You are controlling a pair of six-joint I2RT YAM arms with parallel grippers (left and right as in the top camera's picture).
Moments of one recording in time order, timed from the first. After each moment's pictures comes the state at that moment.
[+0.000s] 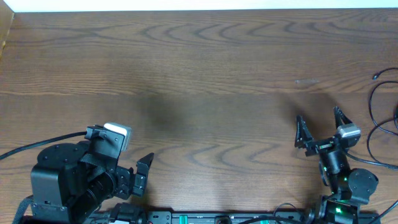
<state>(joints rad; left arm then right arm) -0.16 0.75 1.40 -1.44 0.17 0.10 -0.24 0.40 0.02 0.44 -0.48 0.13</state>
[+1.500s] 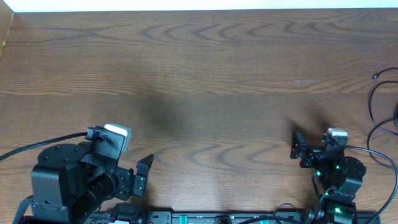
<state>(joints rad) -0.16 0.75 1.40 -1.45 0.17 0.10 -0.24 0.40 0.01 -0.04 -0.33 0.13</state>
